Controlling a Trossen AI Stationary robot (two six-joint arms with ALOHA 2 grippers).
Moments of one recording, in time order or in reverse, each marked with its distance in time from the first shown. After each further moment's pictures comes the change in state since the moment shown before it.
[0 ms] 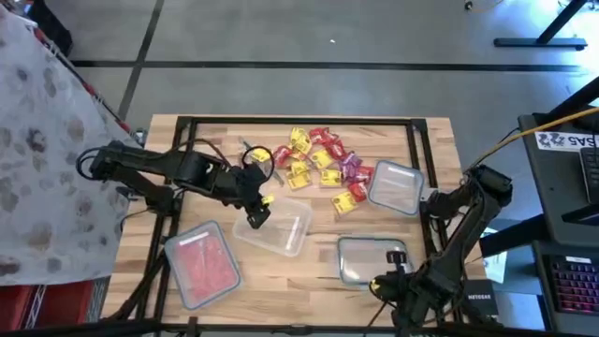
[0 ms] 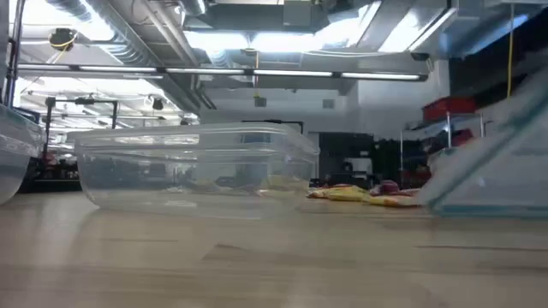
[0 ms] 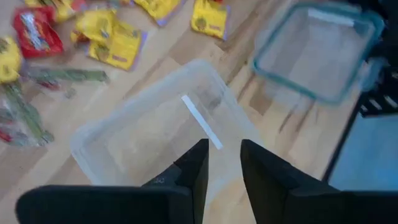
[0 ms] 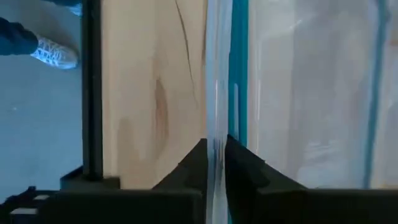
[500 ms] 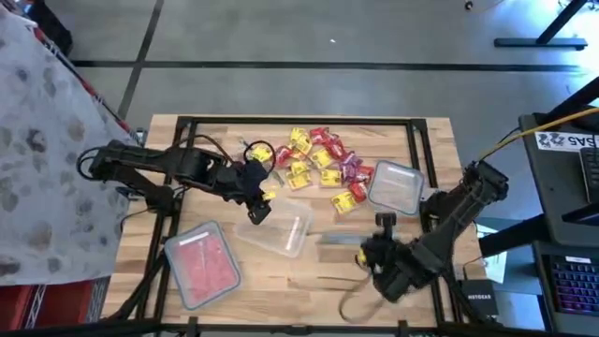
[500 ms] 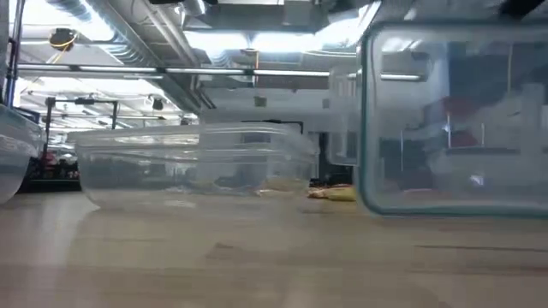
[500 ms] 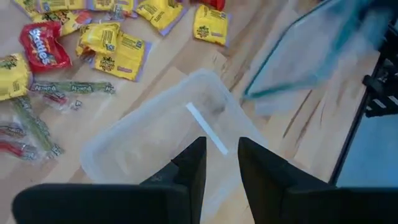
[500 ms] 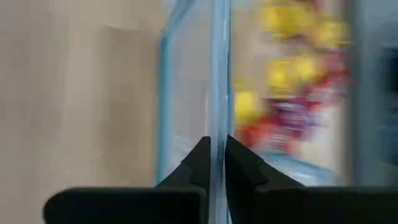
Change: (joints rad) left arm 0.043 0.000 0.000 0.022 -0.034 0.067; right arm -0.157 -0.014 0.221 -0.331 0.335 -0.297
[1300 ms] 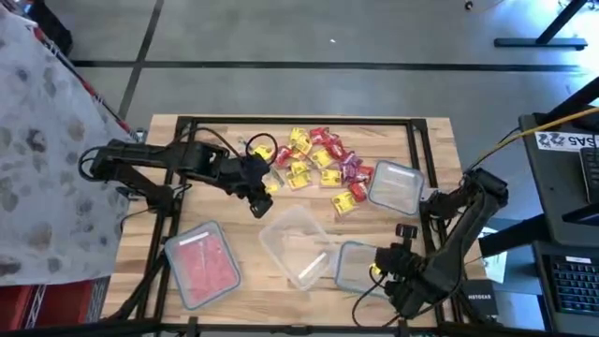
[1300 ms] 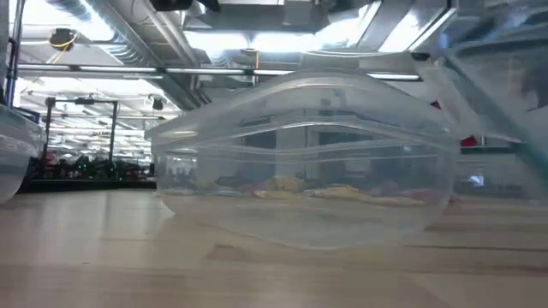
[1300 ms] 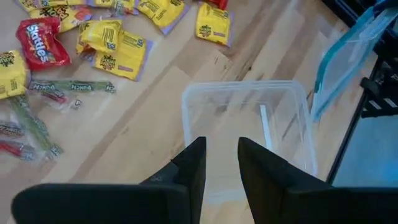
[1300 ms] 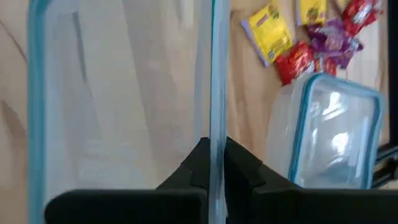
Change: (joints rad) left arm 0.072 0.000 0.000 0.003 0.080 0.034; right arm 0.074 0.042 0.054 -0.267 -0.018 0.346
